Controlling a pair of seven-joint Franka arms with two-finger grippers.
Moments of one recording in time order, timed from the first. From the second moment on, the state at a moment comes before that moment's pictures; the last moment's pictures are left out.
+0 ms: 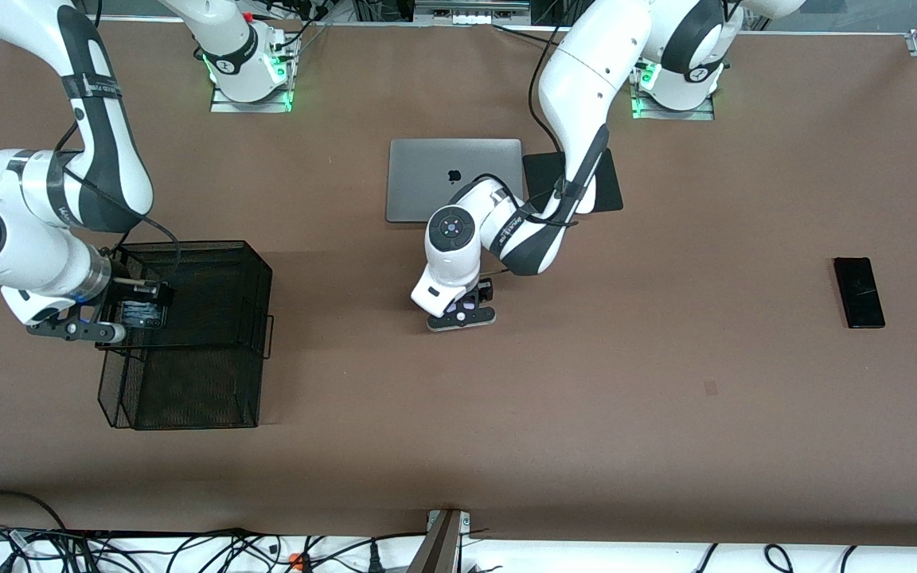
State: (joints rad) left arm -0.82 1.06 0.11 -1.12 -0.10 2.20 -0.90; right arm 0.13 0.34 -0.17 -1.85 -0.03 2.11 0.04
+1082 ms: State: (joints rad) left arm -0.69 0.98 0.13 -0.92 -0.08 1.80 -0.91; right arm 0.12 0.35 -0.21 -1.86 0.06 2.16 -0.04
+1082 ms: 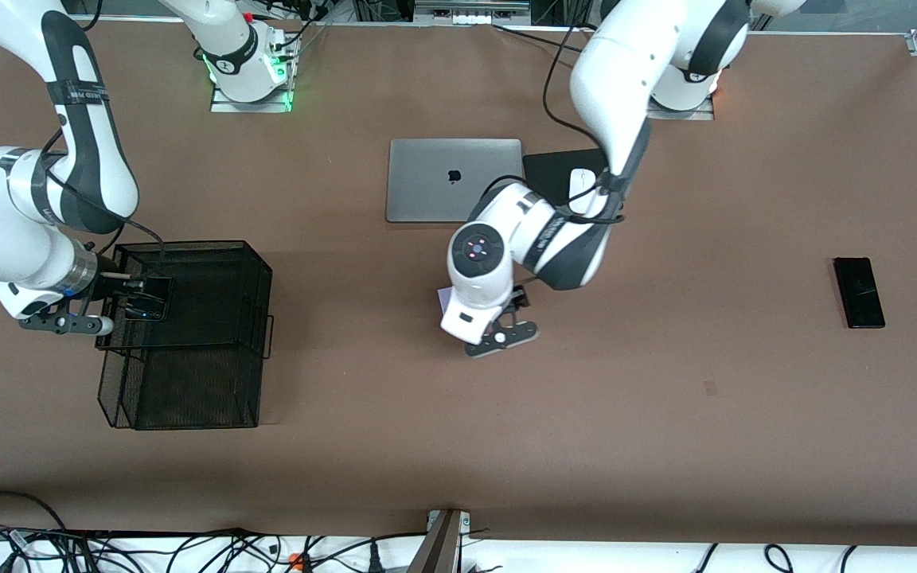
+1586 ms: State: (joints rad) left arm -0.41 0.87 0.15 -1.01 -0.05 1.48 -0.40; right arm 0.20 0.35 -0.20 -1.71 0.06 2.01 0.11
